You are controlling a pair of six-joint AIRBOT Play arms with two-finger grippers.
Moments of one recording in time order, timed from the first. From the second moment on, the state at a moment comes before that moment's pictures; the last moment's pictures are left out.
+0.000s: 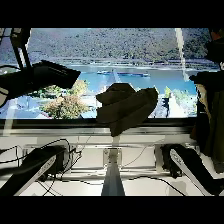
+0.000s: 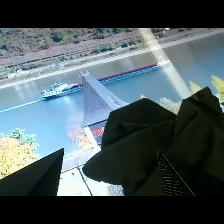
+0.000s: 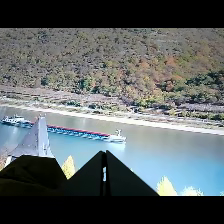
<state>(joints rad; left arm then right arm) -0.31 -0.76 1.07 1.18 -0.97 -1.38 -0.07 -0.82 1.42 -1.33 1.21 1.45</state>
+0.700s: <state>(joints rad) -0.31 -0.76 1.07 1.18 -0.97 -1.38 -0.07 -0.82 1.42 -1.33 1.20 1.45</state>
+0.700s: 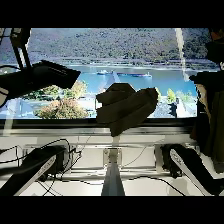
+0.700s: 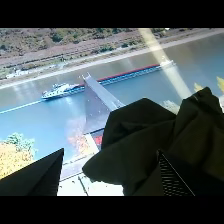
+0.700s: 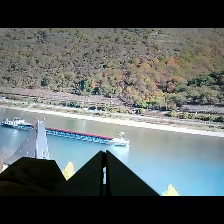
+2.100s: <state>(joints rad) -0.31 -0.76 1.07 1.17 -0.89 -1.39 -0.24 -0.93 0.28 -0.82 1.14 1.27</state>
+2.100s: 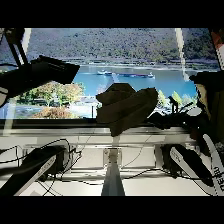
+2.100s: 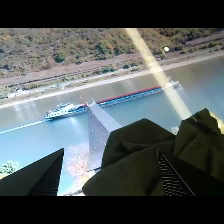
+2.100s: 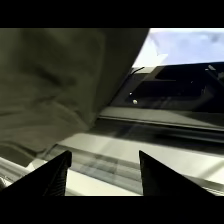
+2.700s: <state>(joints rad) -0.31 -0.76 1.07 1.17 -0.89 -1.39 -0.15 -1.09 0.24 -0.66 1.00 1.22</state>
